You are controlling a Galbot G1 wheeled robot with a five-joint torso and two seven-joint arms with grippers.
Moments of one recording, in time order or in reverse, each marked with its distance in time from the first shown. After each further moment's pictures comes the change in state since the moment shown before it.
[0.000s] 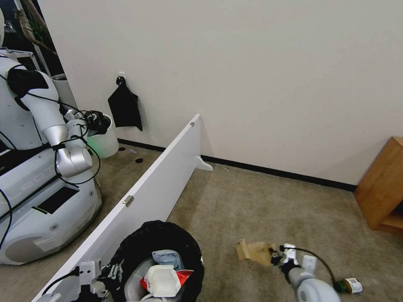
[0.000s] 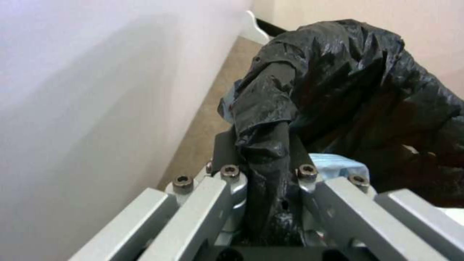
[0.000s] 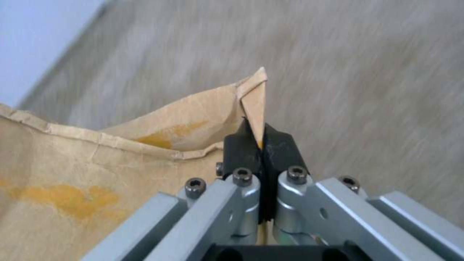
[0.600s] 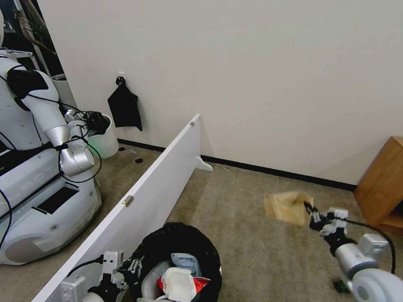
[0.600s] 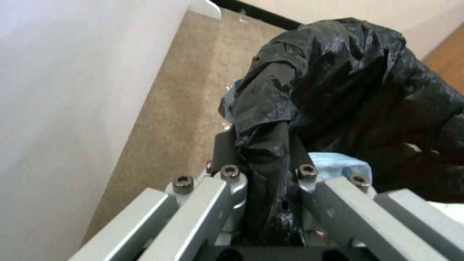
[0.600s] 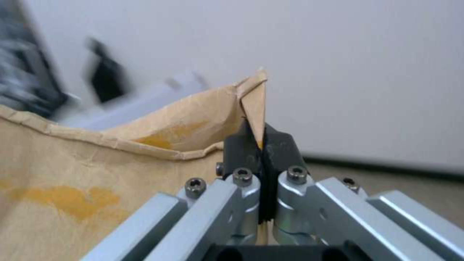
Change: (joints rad) left arm -0.116 0.172 0.127 0.038 -0.082 0.058 -0.031; right arm -0.164 -0.249 0.206 0.497 0.223 0.212 -0.080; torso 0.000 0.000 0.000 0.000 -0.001
